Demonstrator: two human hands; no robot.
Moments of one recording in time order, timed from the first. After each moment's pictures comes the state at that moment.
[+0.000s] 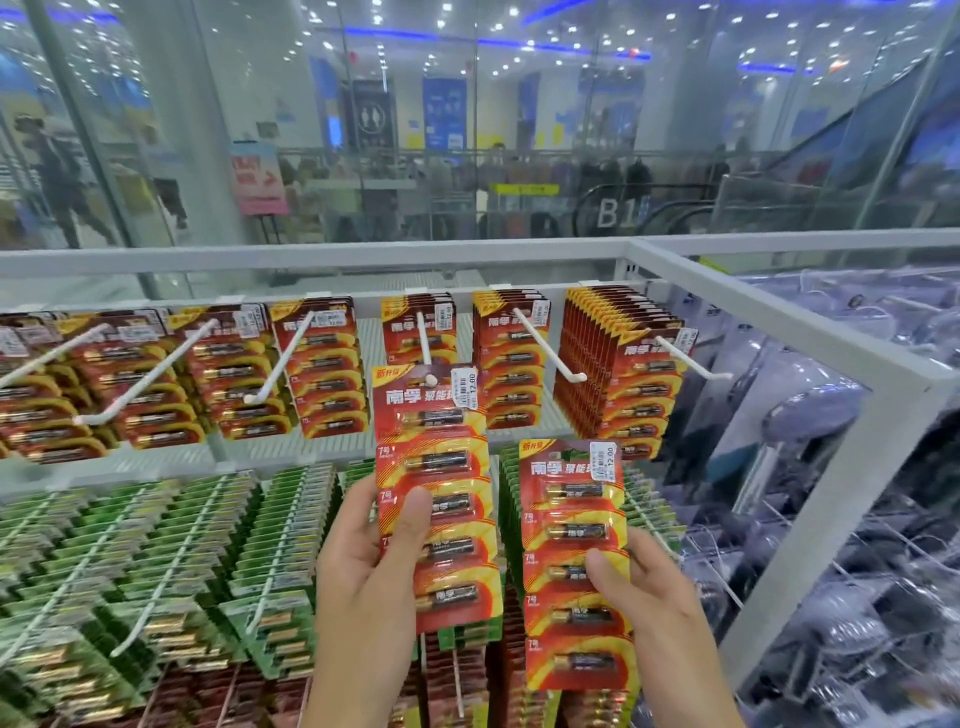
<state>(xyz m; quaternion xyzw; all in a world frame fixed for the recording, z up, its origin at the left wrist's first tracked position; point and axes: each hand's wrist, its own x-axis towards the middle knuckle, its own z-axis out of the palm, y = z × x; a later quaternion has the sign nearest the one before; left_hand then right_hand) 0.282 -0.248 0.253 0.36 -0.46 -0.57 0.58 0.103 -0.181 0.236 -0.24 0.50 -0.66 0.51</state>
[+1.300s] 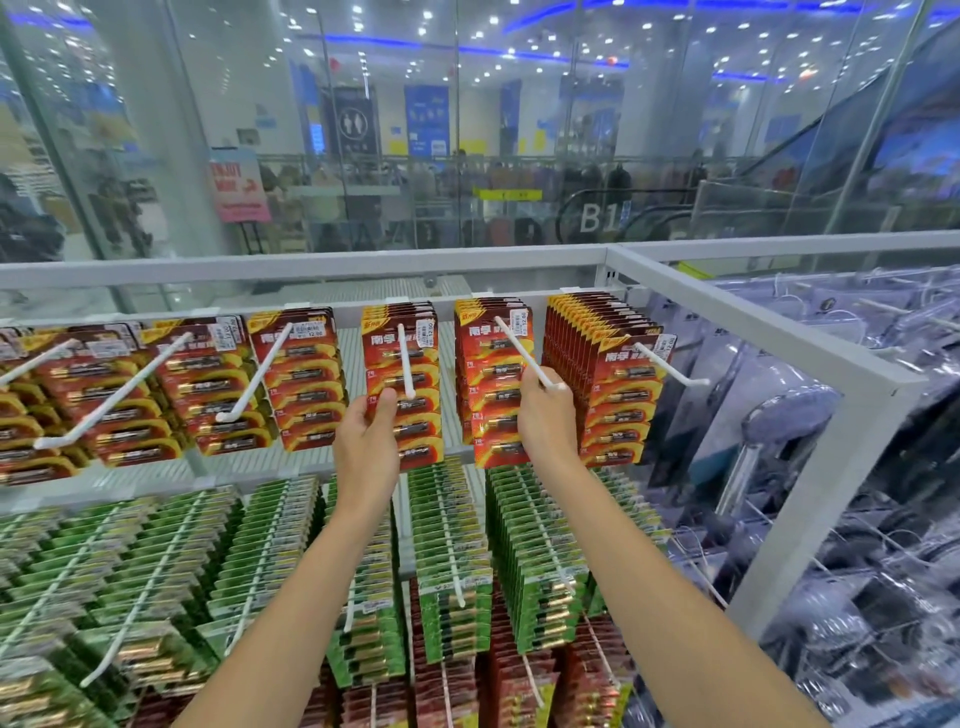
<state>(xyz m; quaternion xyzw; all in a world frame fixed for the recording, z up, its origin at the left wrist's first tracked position) 0.247 -0.409 0.236 0.46 -0.50 -0.46 0.57 0.078 -0.373 0.266 -0.35 0.63 -0.63 0.29</state>
